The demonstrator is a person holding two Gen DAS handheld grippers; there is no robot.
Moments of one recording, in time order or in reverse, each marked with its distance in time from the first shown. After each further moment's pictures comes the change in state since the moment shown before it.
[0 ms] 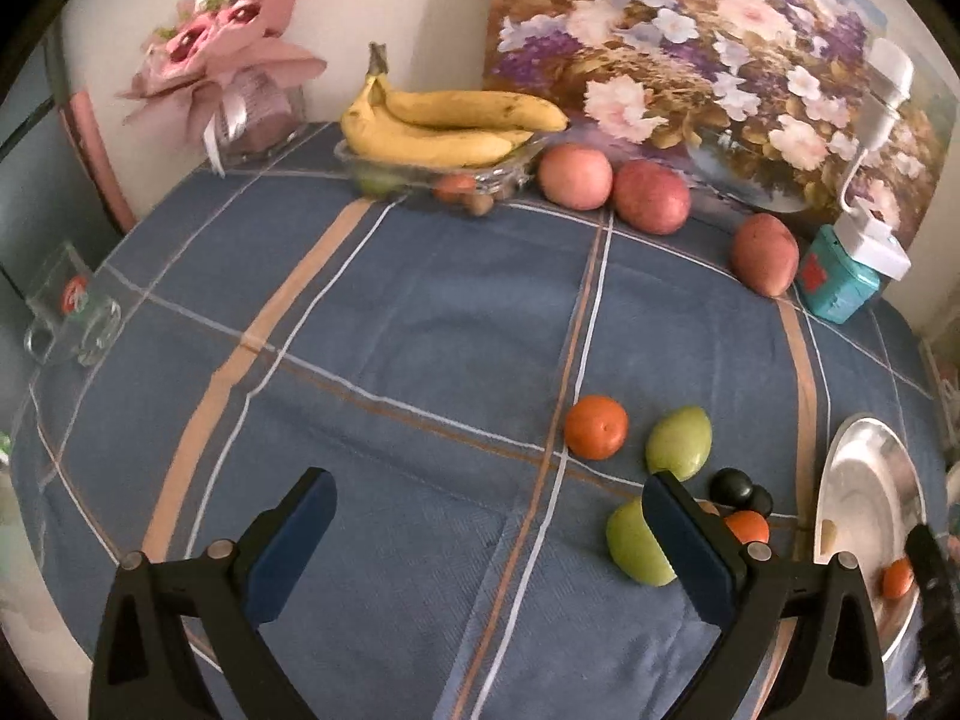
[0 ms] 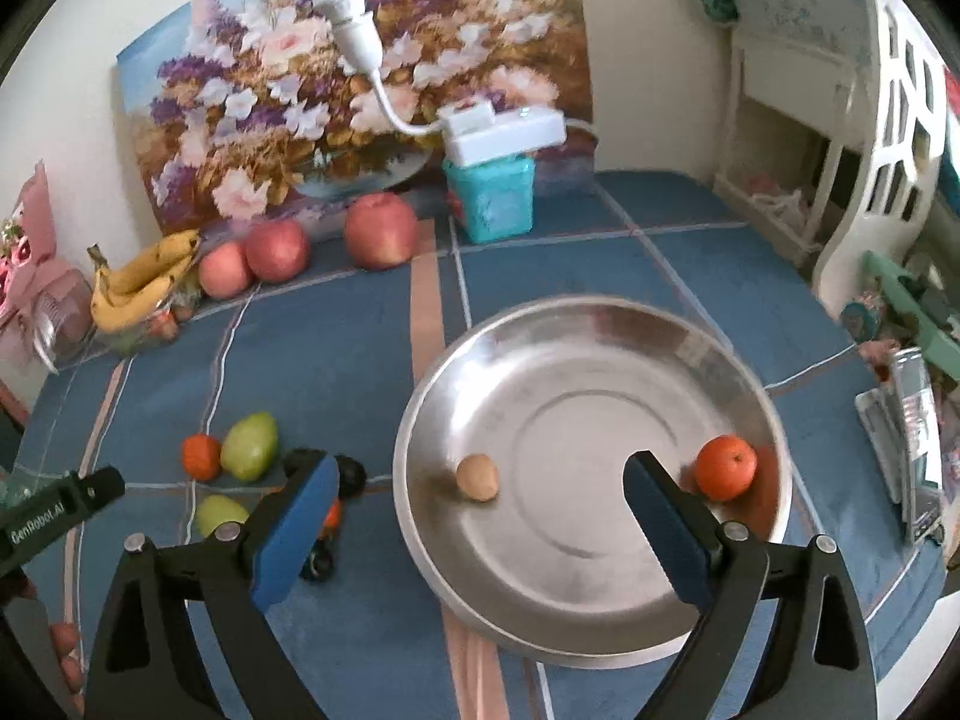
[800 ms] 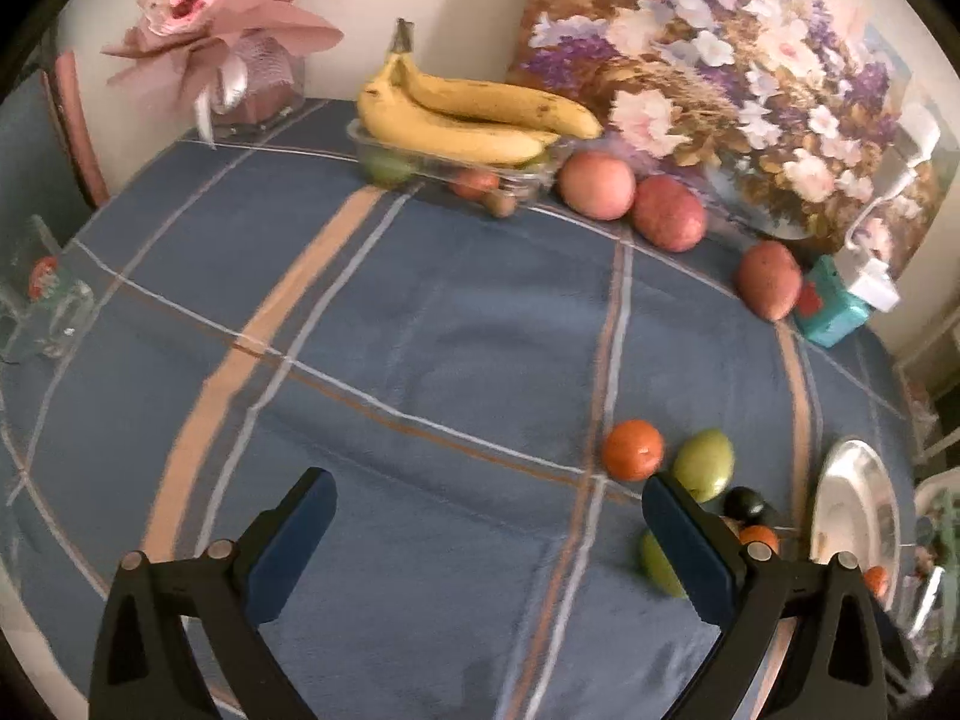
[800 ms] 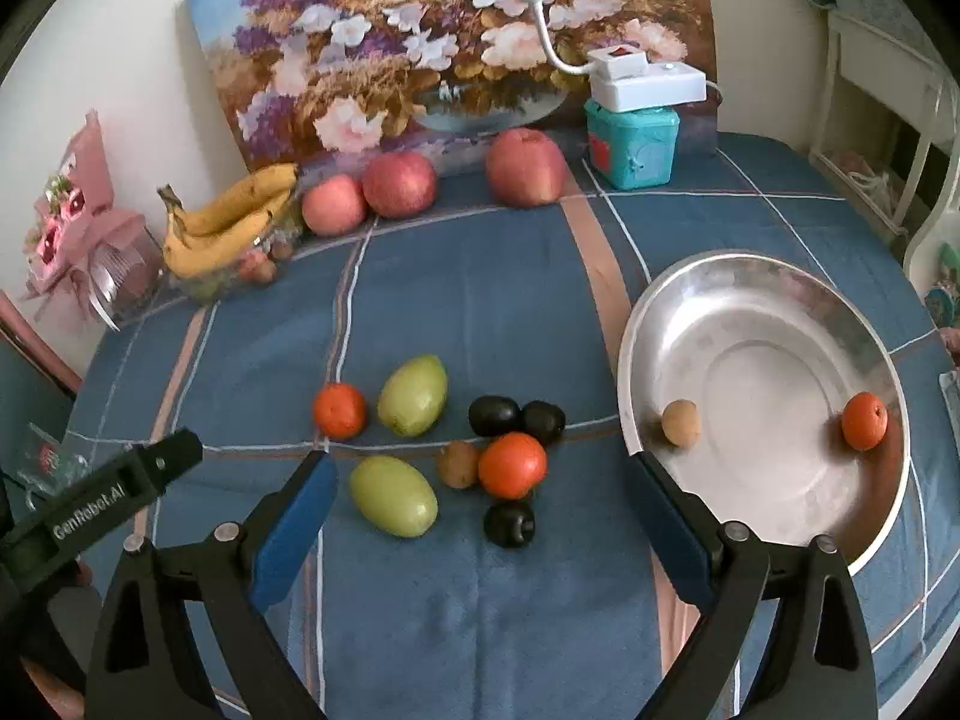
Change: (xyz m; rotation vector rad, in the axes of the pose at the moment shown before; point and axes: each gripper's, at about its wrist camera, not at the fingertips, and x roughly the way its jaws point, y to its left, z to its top) left arm 0.013 0.048 0.014 -0.060 0.040 -0.134; right arm 0.019 0.089 -0.010 -0.041 0.171 0.161
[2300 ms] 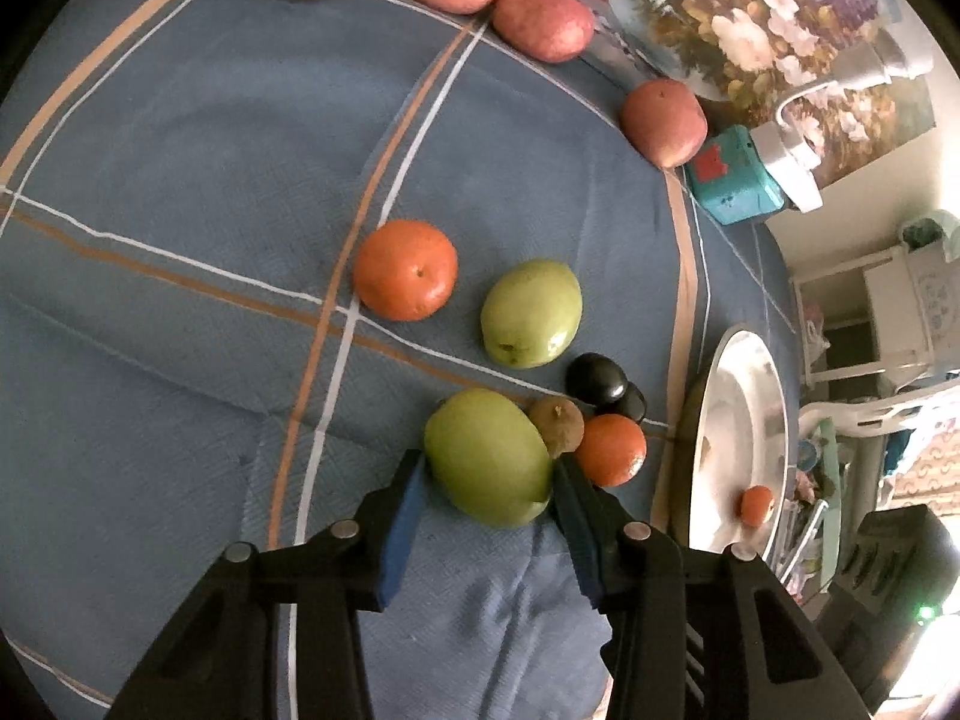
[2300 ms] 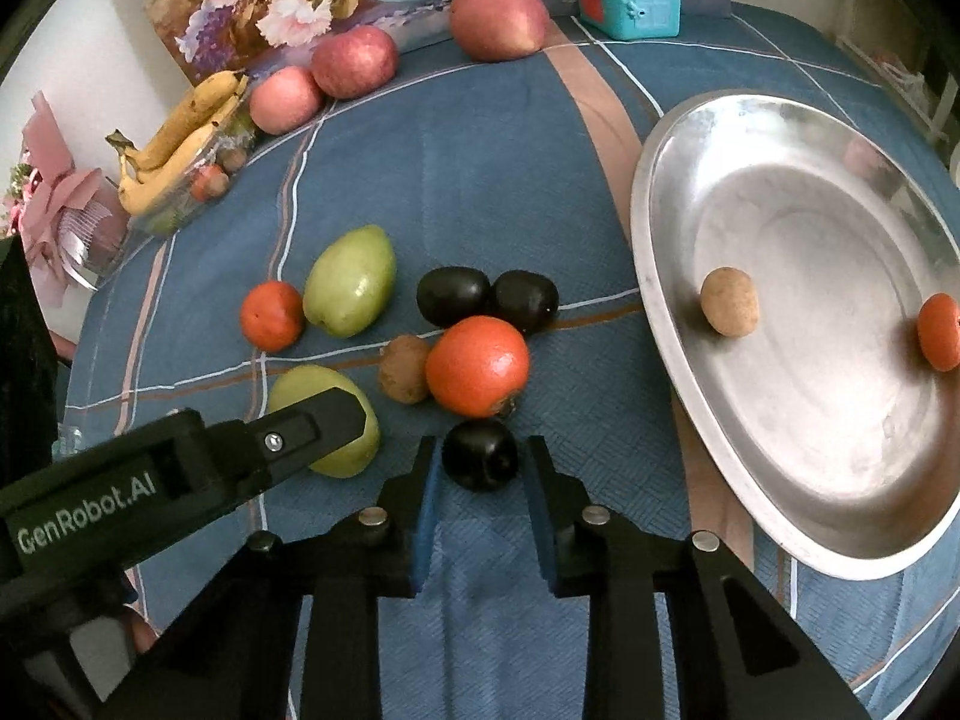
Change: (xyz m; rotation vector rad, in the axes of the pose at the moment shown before) left arm 0.068 -0.062 -0.024 -0.048 0.385 -0.346; right arm 0.058 -0.024 -0.016 0.069 0.232 0.081
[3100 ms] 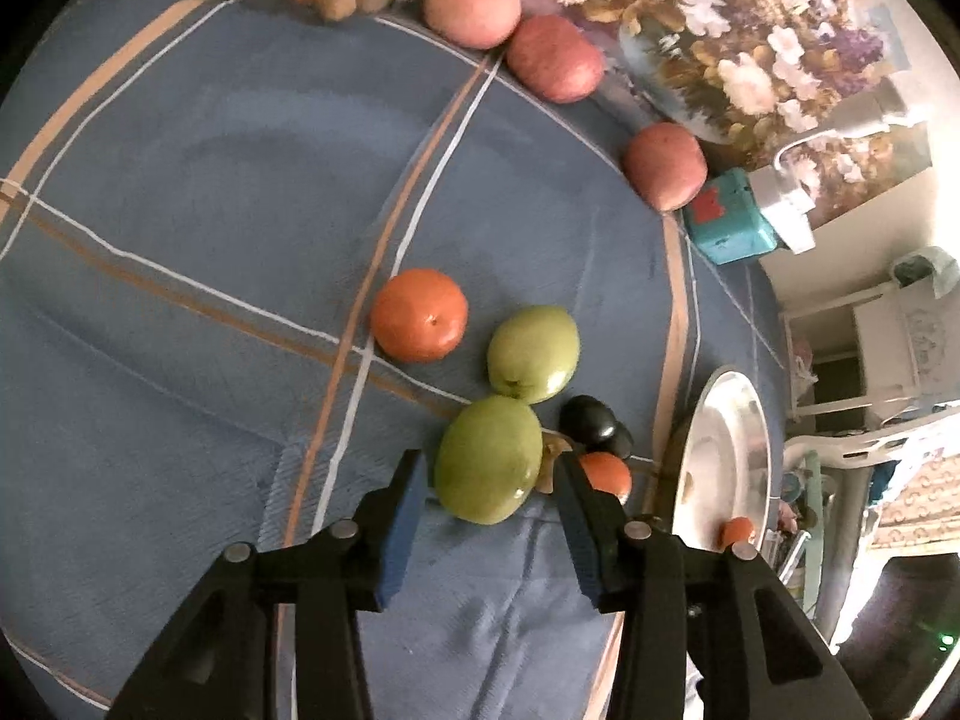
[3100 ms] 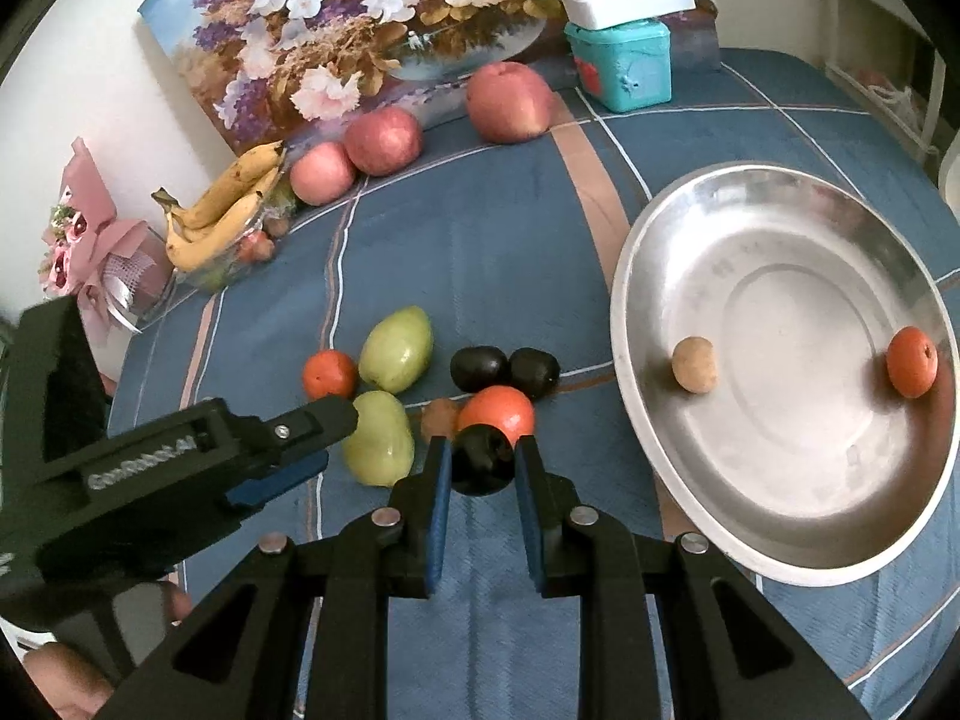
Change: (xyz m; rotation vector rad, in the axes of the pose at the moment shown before) left arm -0.013 0.012 0.007 -0.044 -0.050 -0.027; right arm -0.044 -0.007 0.000 0.022 -0.114 0.061
